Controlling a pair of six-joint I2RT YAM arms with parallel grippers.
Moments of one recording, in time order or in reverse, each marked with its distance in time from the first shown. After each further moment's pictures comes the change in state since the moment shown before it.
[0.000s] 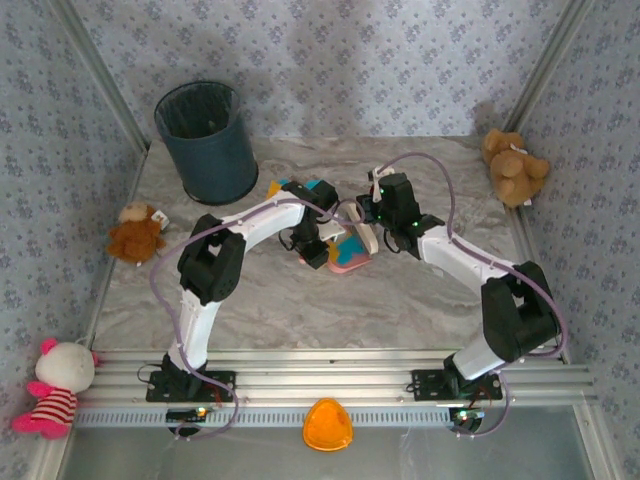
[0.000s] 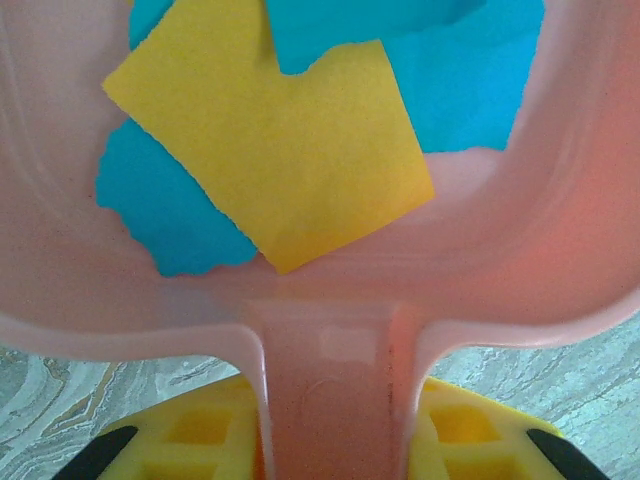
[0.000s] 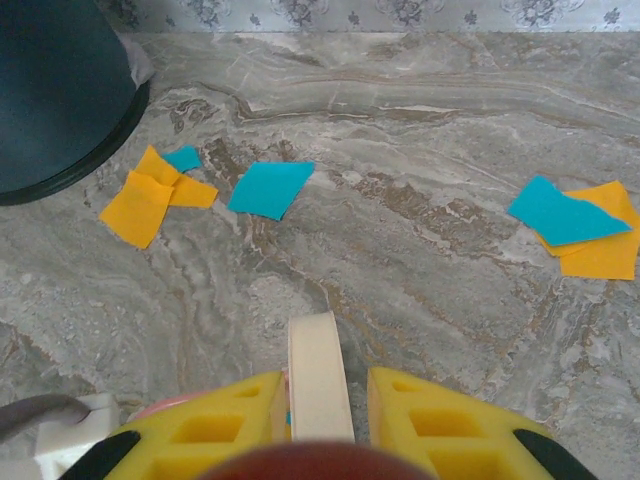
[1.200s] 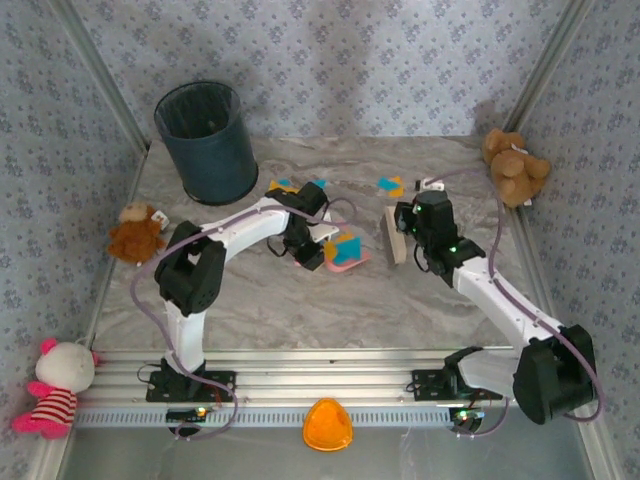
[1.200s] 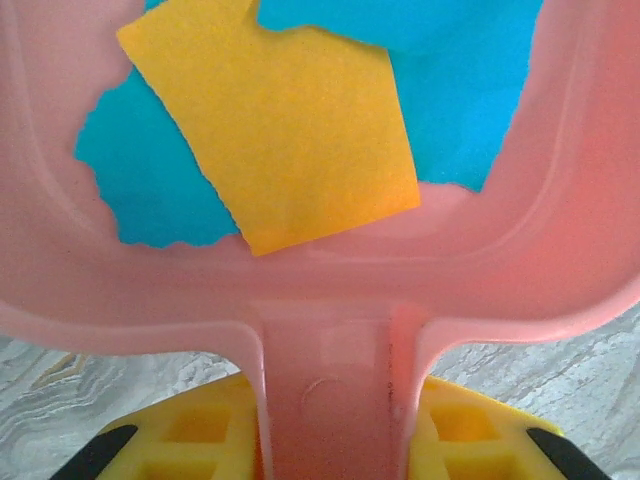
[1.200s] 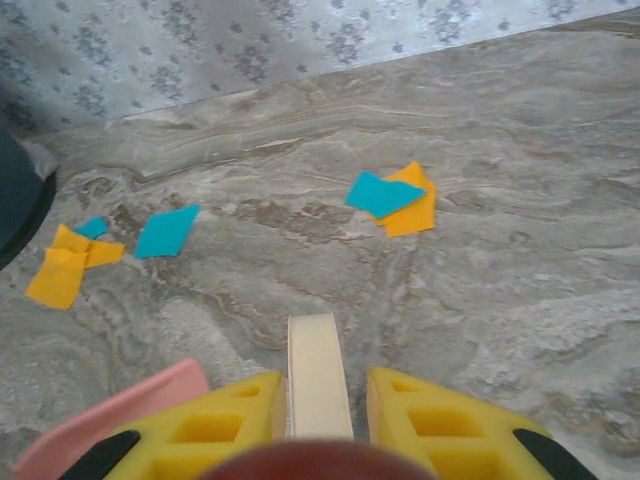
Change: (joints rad) left arm 0.023 -0.180 -0.201 0.161 0.056 -0.031; right arm -0.110 -0.352 -0.197 -0.105 0.156 0.130
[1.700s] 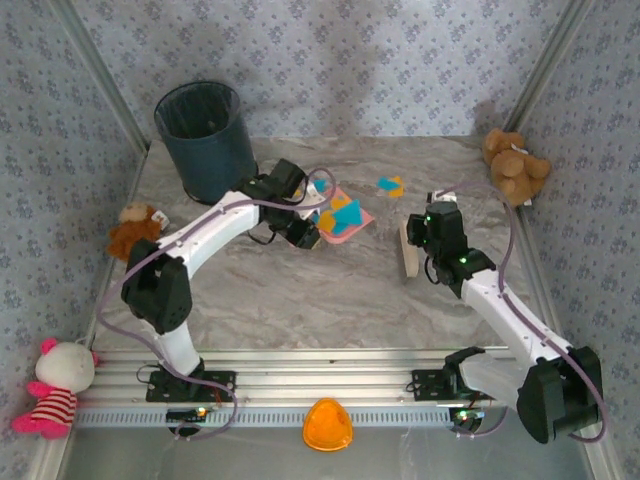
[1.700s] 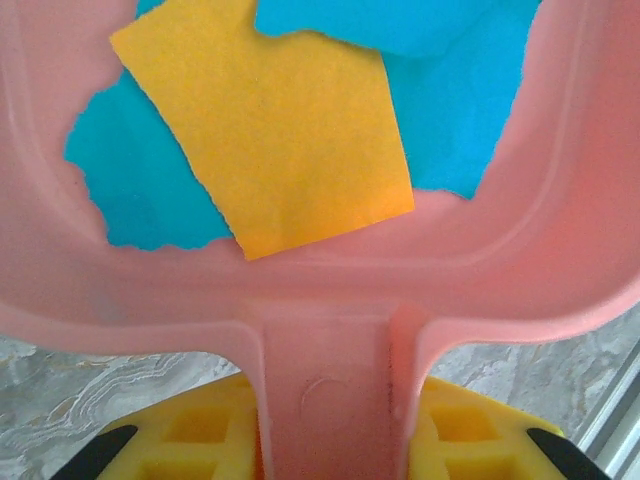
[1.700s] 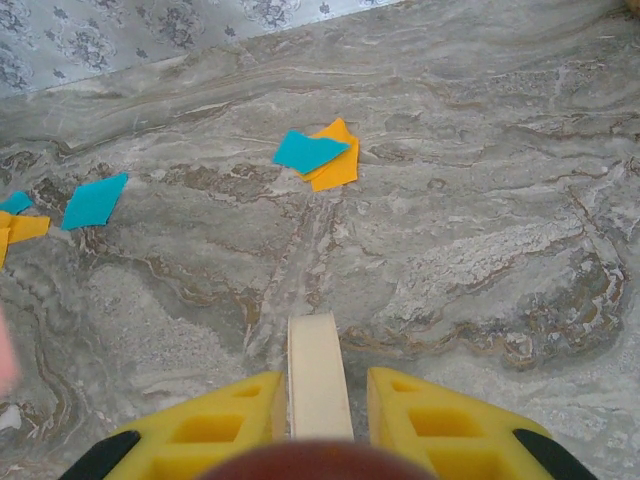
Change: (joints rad) left arm 0.076 -0.214 -0.014 0.054 0.105 -0.079; right arm -0.038 -0.092 -0.067 -0.092 0.018 0.000
